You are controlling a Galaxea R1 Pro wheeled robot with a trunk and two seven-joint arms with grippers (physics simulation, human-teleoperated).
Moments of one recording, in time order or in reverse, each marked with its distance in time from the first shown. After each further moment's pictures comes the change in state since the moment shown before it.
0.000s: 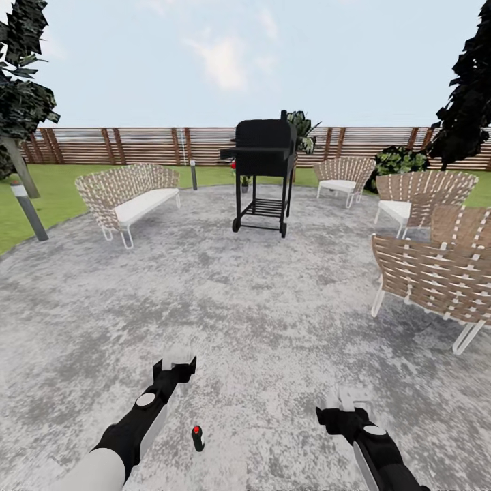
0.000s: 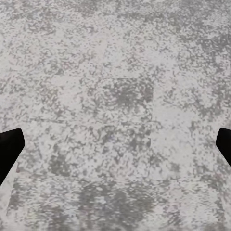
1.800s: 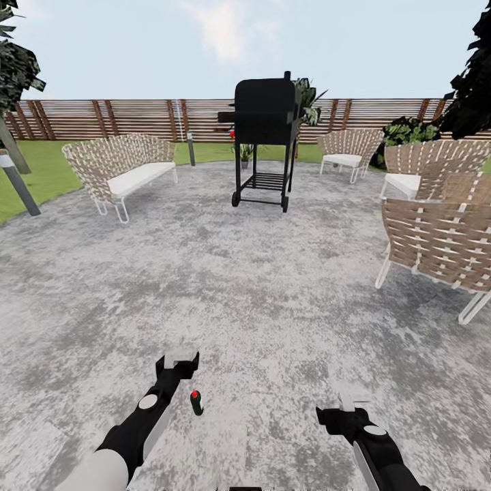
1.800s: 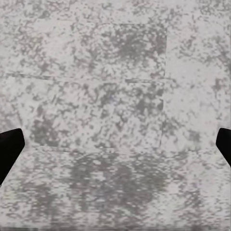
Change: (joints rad) left arm 0.003 -0.014 -0.003 0.002 -0.001 -0.088 -0.001; right arm 0.000 0.000 -0.001 0.000 -0.001 0.000 0.000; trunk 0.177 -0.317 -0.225
